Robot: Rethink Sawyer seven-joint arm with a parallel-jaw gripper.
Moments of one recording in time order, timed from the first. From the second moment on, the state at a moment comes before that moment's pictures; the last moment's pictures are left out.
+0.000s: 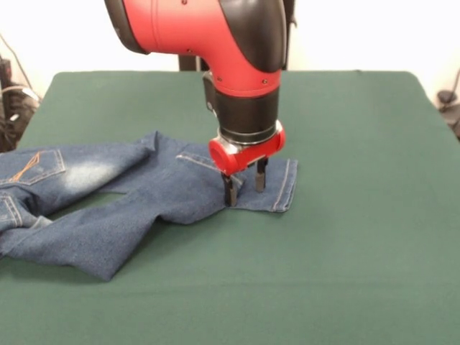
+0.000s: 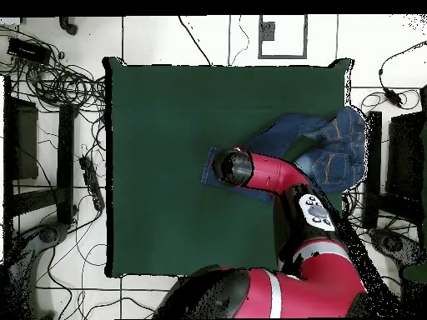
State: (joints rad) arm -0.29 -0.37 0.09 1.52 -0.09 0.39 0.92
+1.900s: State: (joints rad) arm -0.30 -0.45 0.17 1.60 -0.09 0.29 0.92
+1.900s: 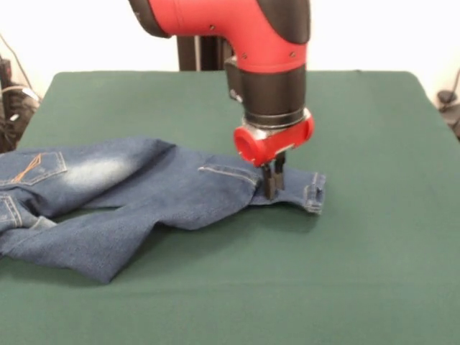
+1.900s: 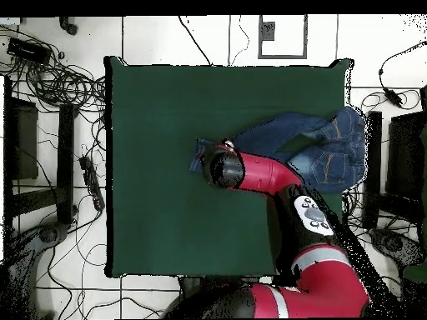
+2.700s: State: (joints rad) arm -0.27 -0.50 0.21 1.60 -0.08 0.27 0.92
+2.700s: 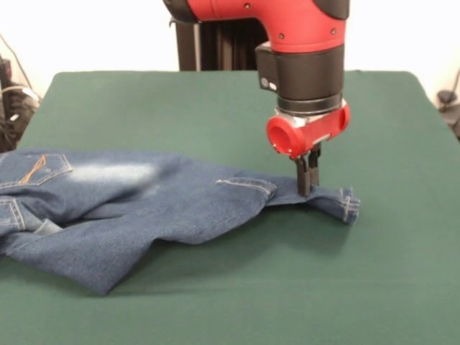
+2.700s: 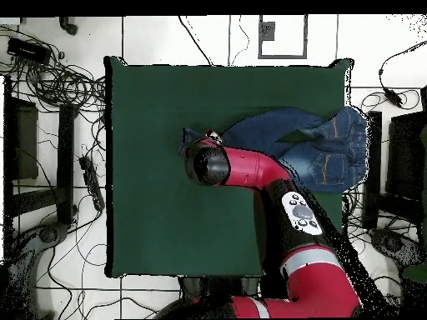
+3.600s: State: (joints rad) arm -0.25 -0.47 0.21 1.59 -0.07 0.16 0.92
